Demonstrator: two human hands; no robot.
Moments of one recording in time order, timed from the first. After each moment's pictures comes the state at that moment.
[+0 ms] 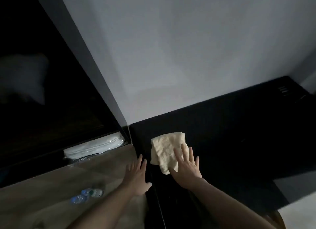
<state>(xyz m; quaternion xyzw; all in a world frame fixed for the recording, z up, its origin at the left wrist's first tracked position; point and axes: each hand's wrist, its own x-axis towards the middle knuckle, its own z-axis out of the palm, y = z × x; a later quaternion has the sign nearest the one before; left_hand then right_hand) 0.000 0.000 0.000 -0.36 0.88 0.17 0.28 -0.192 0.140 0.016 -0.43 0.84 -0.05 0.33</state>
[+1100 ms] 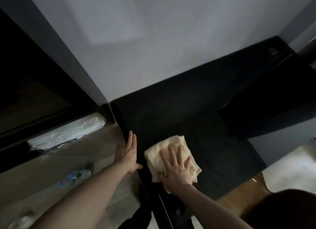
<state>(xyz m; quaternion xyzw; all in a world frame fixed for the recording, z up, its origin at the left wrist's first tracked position) -0.013 -0.024 -0.060 -0.33 0.88 0.15 0.32 -0.115 0.193 -0.063 -0.43 0.84 0.03 0.33</state>
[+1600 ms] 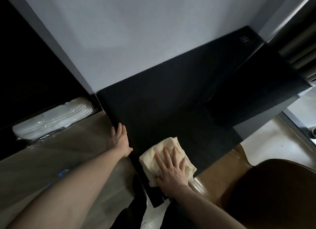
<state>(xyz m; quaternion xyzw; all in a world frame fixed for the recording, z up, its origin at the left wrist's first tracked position) -0.009 0.003 -0.056 -0.37 0.87 0.11 0.31 -0.056 0.272 -0.053 -0.39 0.85 0.02 0.35</state>
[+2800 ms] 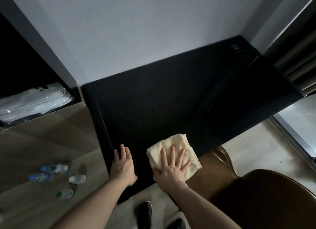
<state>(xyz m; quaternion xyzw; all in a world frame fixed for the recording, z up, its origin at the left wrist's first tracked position) -0.014 0.209 -0.054 -0.41 0.85 0.15 0.30 -0.127 0.365 -0.068 -0.31 0.88 0.02 0.36</state>
